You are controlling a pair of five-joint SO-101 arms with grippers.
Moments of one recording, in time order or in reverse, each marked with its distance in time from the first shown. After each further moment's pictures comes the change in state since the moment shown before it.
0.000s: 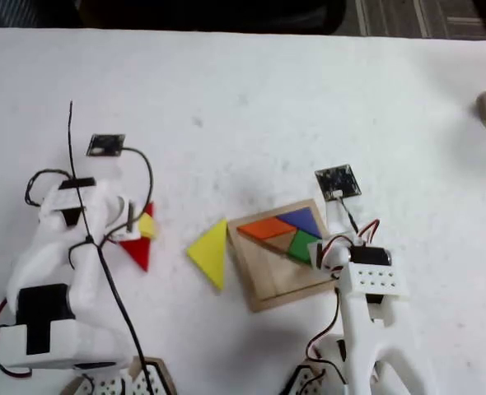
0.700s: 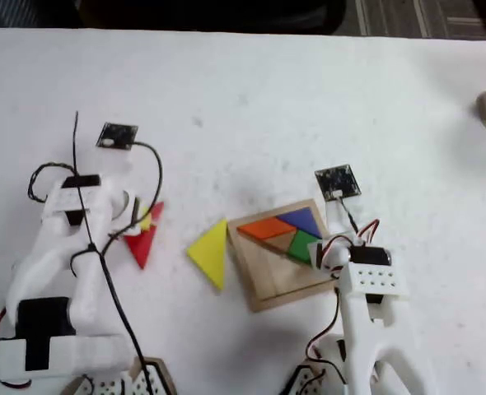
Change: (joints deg) left arm 3.3 -1.6 -0.7 -0.1 -4.0; right arm -0.1 0.0 0.0 0.0 0.0
